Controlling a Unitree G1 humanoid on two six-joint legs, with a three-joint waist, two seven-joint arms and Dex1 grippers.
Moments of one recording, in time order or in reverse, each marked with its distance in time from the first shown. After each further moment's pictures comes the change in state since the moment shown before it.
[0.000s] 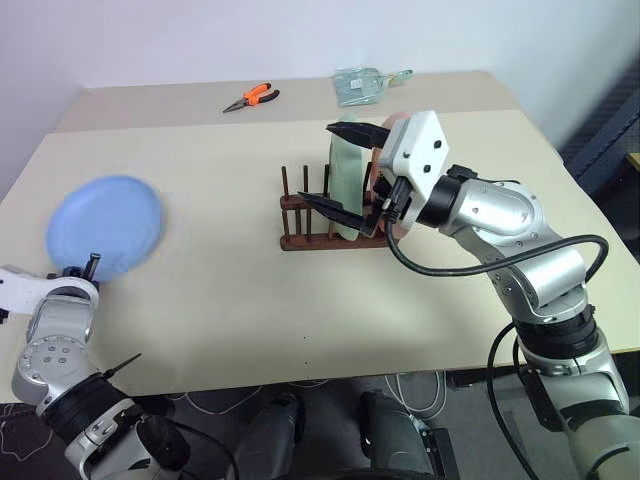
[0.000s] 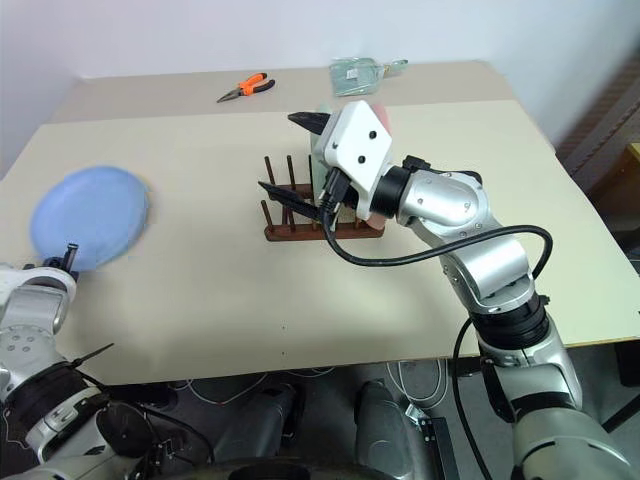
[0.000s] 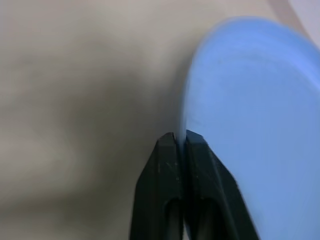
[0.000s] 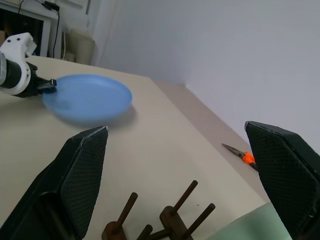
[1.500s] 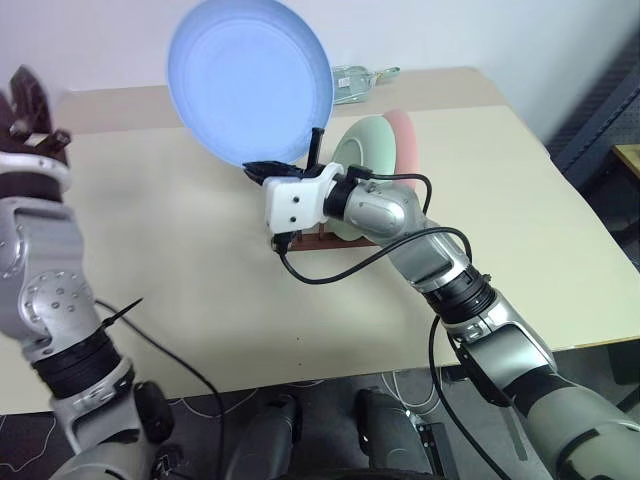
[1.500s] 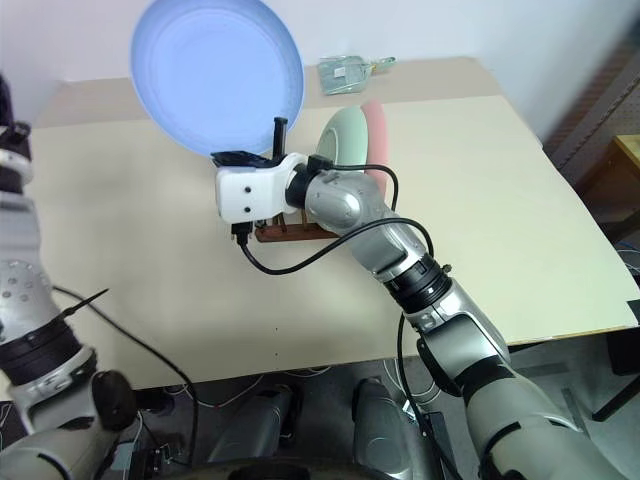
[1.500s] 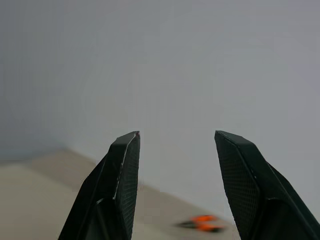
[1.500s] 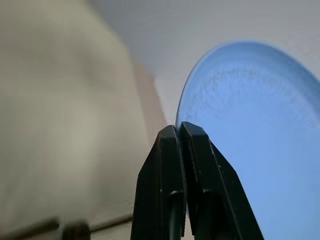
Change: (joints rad) left arm -0.050 0.181 -0.265 -0.234 0.218 -0.378 -0.299; right arm -0.173 0.322 0.204 0.466 -0.649 -0.565 -0.050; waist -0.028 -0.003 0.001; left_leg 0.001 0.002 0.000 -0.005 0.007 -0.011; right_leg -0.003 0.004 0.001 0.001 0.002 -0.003
